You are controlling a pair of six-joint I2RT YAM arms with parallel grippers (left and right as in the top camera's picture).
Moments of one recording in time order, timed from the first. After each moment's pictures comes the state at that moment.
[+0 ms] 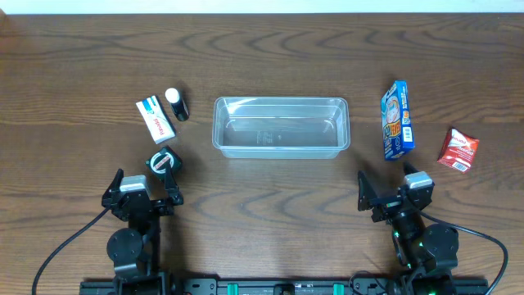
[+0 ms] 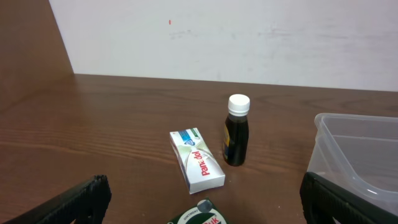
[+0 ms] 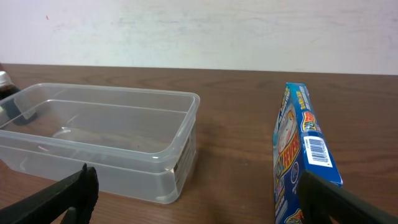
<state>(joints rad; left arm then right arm) 0.15 0.01 0.02 -0.11 0.03 -0.02 0.12 0.06 0.02 -0.08 -0.14 0.10</state>
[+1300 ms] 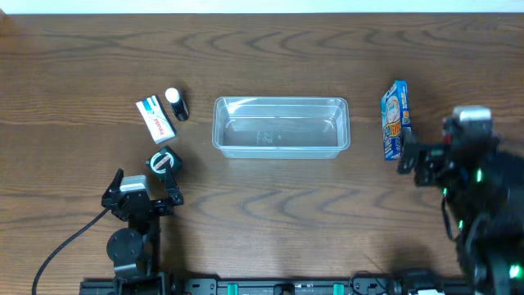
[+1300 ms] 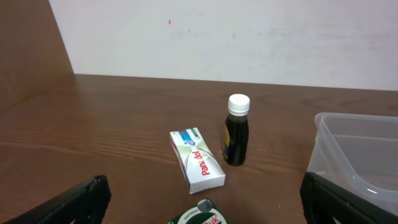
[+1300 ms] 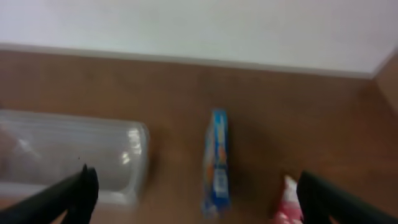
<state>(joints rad) 0.15 0.01 0.02 -0.11 0.03 -0.01 0.08 0.77 1.05 -0.77 0.07 0.00</state>
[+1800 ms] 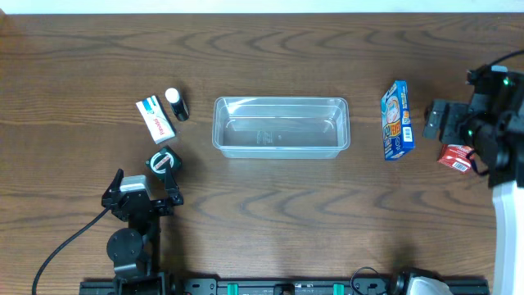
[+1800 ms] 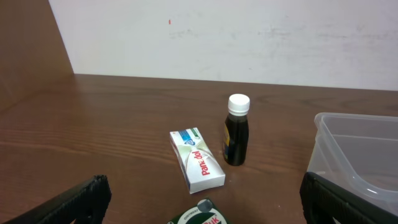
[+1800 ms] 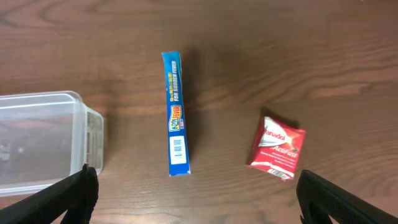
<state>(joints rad) 0.15 0.01 0.02 -0.11 0.04 -0.01 -0.20 1.24 1.31 -0.96 -0.07 -0.03</state>
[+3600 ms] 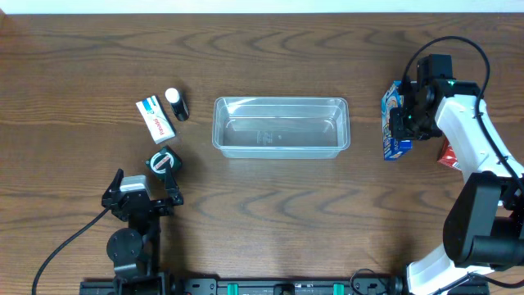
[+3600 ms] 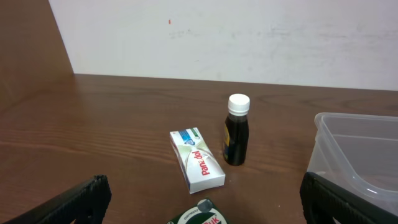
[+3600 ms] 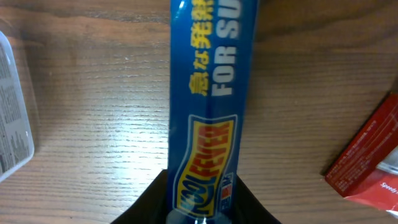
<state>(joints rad) 0.15 0.01 0.02 -0.11 0.03 -0.01 -0.07 1.79 1.31 -0.92 0.00 -0.05</state>
